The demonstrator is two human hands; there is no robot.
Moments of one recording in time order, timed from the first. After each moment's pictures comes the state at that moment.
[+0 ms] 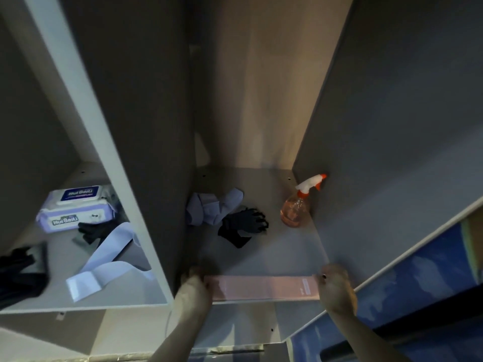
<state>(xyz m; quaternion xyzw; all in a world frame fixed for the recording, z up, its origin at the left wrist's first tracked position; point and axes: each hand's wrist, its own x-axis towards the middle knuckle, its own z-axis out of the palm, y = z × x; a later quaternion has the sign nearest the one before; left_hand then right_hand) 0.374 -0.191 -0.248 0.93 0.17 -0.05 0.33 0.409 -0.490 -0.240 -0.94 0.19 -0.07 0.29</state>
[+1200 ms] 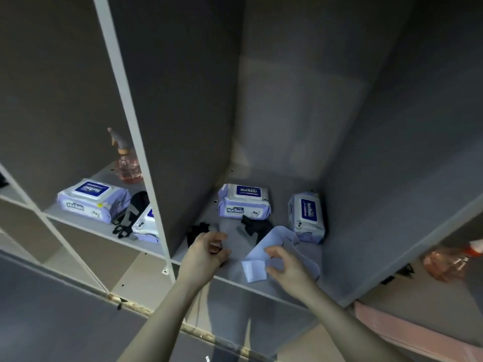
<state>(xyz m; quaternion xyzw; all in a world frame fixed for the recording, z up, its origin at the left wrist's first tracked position) 0.272 0.151 -0.139 0.82 0.23 0.09 0.51 0.377 -0.051 -0.186 -0.89 -0.24 0.13 0.36</state>
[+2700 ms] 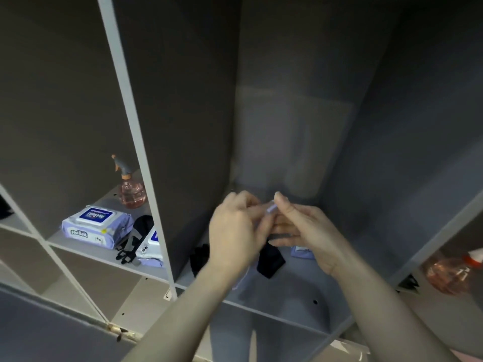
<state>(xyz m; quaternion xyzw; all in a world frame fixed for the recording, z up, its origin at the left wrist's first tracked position) 0.297 0.119 -0.015 0.87 0.01 0.43 0.23 0.339 -0.019 0.029 -0.74 -0.20 0.23 0.61</state>
